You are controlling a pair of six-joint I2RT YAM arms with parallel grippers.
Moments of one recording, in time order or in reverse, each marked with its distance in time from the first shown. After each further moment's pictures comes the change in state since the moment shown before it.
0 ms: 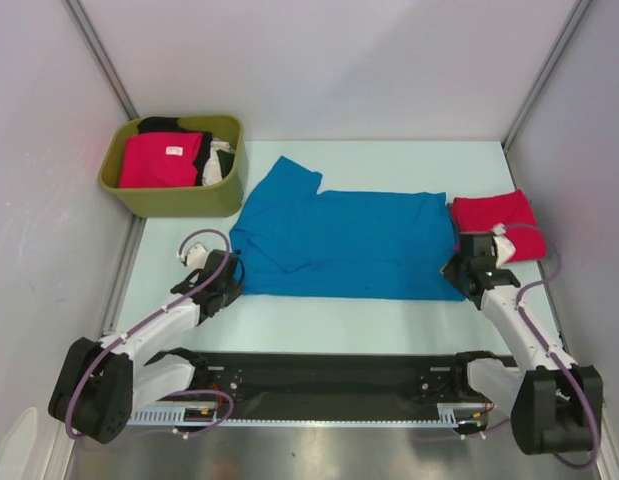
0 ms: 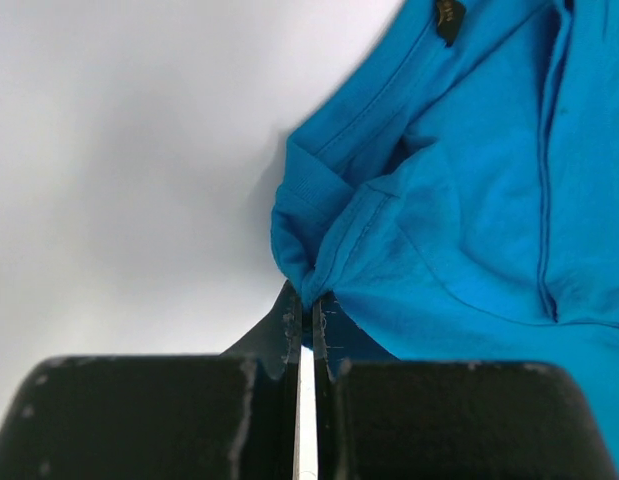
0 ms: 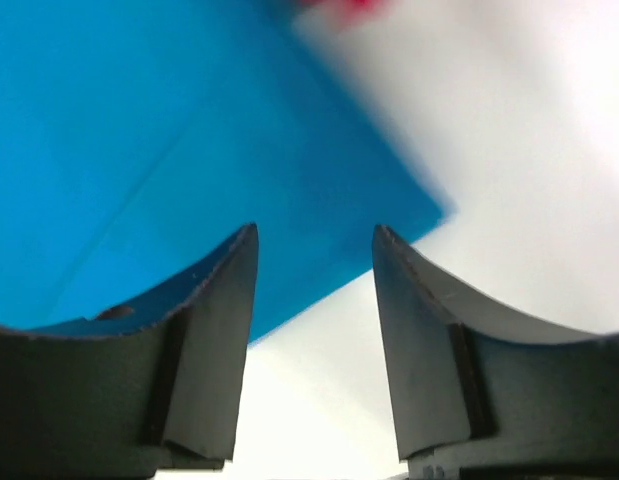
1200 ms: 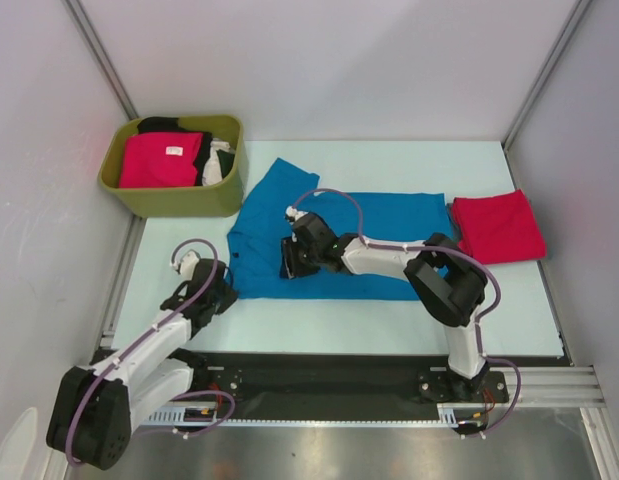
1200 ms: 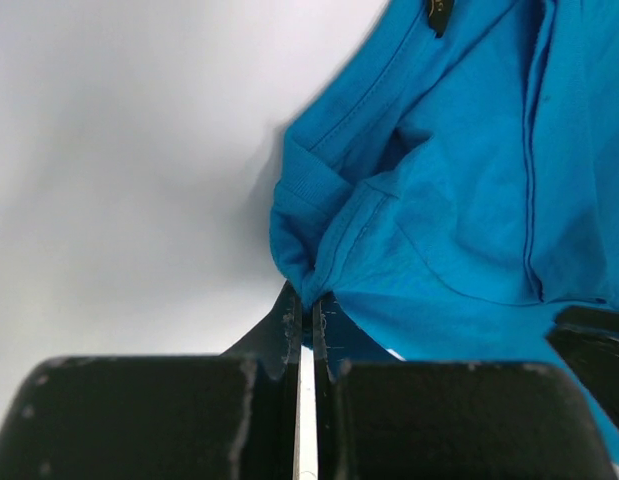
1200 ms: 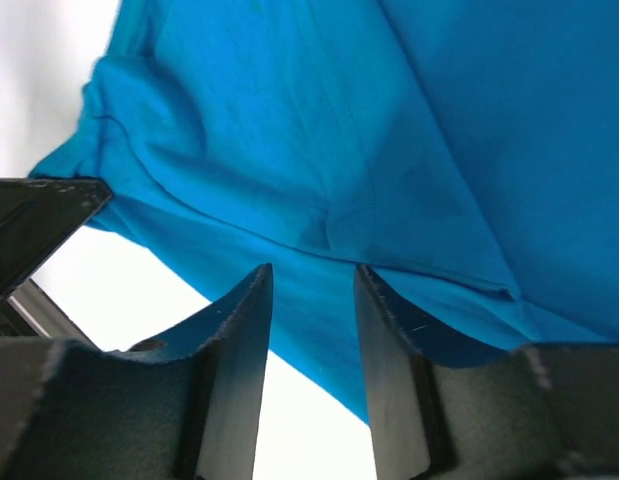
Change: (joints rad) left arm 0.080 -0.146 -0.116 0.058 0.109 0.048; right arm 0.885 0.964 0.727 0.392 -0.387 -0.228
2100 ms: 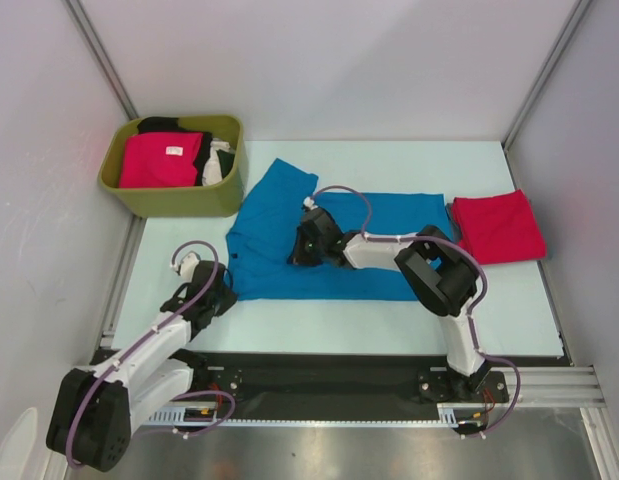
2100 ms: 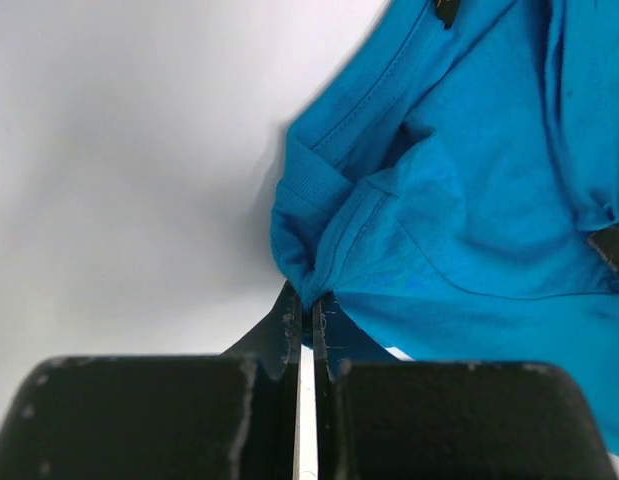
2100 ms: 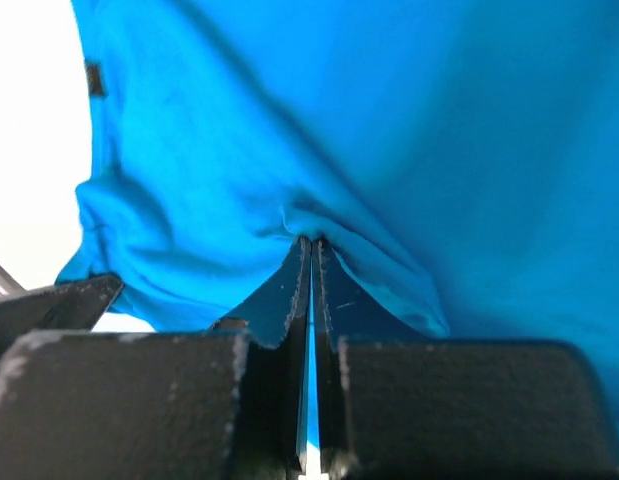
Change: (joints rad) left arm 0.002 -0.014 -0.019 0.000 -0.002 0.019; right arm -0.055 0.092 0.023 0.111 0.060 0.198
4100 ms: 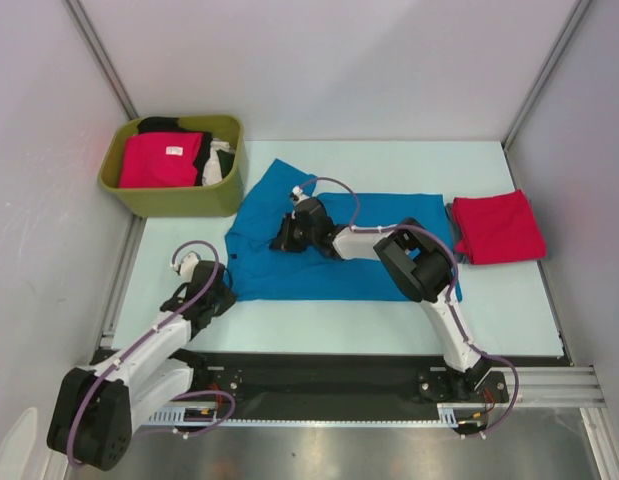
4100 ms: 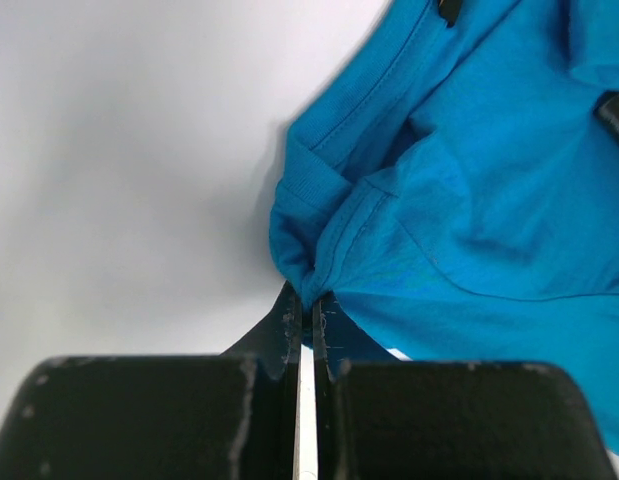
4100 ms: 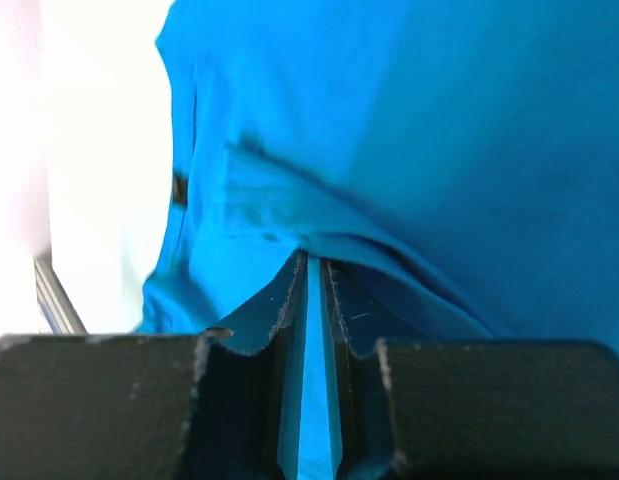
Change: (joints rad) left arm 0.008 0.008 0.000 0.000 0.002 0.024; right arm -0.055 0.204 0.155 0.224 -0.166 -0.003
